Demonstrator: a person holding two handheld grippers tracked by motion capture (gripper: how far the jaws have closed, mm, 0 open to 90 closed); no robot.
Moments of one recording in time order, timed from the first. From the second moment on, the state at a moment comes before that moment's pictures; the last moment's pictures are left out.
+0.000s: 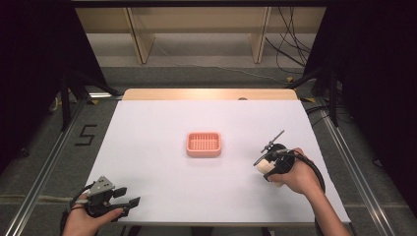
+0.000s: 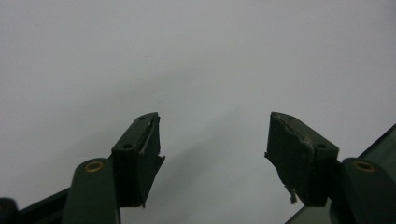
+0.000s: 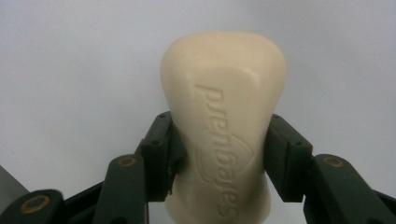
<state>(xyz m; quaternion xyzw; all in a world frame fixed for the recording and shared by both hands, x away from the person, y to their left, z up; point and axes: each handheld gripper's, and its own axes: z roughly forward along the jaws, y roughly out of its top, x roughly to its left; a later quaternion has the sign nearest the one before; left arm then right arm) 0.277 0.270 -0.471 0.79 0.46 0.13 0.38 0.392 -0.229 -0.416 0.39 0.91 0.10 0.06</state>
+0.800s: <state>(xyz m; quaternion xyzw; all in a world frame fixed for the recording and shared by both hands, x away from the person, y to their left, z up) 0.276 0.270 -0.470 0.79 0.47 0.12 0.39 0.399 -0.224 -0.414 0.41 0.89 0.16 0.10</state>
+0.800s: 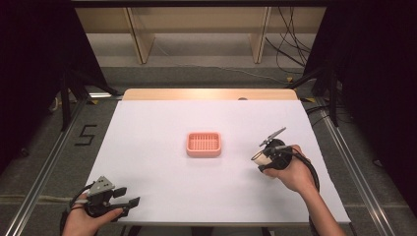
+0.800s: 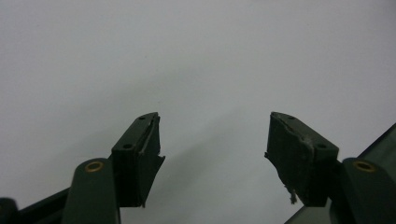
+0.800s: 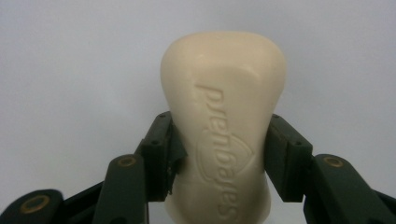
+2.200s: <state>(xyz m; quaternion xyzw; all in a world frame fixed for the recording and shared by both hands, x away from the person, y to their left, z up) 0.277 0.270 -0.469 0.79 0.46 0.12 0.39 0.406 -0.205 -0.406 0.41 0.88 0.21 0.12</state>
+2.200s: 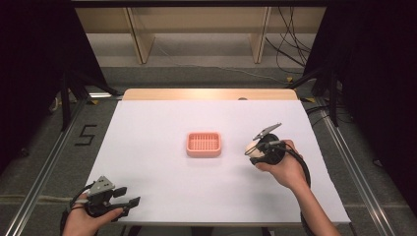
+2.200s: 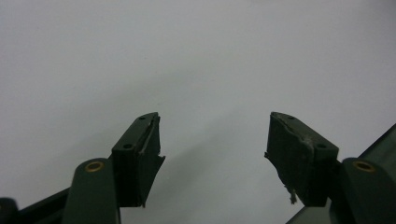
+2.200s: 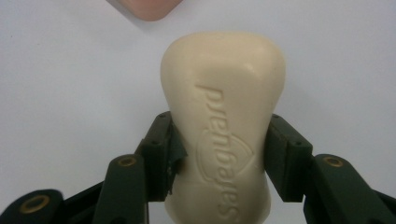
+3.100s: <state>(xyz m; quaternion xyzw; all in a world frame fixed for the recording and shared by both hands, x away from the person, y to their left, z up) 0.277 0.270 -0.470 0.79 0.46 0.13 0.39 0.414 -0.191 -0.403 0.40 0.88 0.21 0.13</state>
